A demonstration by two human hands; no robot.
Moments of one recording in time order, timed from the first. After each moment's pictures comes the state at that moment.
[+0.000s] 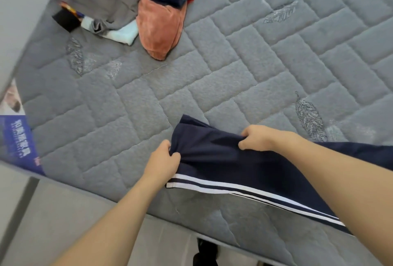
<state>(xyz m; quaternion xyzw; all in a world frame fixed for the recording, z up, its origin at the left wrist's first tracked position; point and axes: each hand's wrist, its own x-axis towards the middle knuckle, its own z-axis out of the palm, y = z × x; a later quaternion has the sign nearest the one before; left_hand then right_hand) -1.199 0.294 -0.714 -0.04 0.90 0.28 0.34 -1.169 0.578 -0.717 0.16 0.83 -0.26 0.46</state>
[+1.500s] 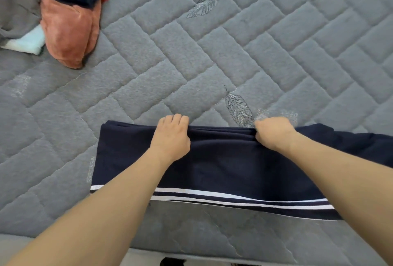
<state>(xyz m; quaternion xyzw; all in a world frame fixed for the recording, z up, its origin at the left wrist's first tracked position) -1.192 0.497 -0.757 0.41 0.90 0.02 0.17 -1.064 0.751 -0.729 0.17 0.91 0.05 0.39</state>
